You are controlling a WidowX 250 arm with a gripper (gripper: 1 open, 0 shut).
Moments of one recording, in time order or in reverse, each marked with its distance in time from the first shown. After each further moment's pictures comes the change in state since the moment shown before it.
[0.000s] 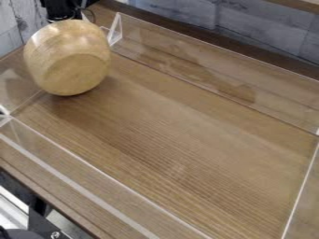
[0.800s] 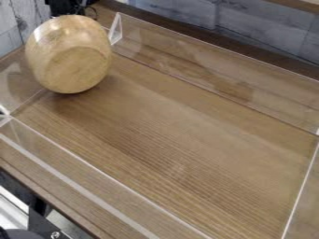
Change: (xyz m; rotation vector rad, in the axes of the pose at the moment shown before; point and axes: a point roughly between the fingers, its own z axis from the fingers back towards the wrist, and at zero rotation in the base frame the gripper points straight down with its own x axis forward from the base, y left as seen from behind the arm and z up) arm 0.009 0.000 -0.005 -0.019 0.053 -0.094
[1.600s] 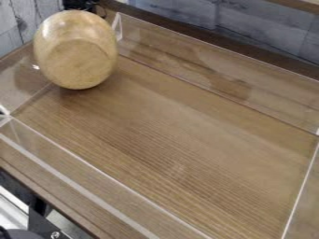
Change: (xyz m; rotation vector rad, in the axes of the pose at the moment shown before) arm 0.019 -0.006 -0.002 -0.002 0.064 -0.129
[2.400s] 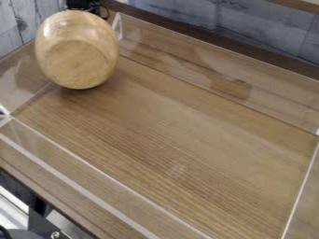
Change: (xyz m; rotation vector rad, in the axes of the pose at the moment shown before) arm -0.003 -0.001 0.000 0.021 0.044 -0.073
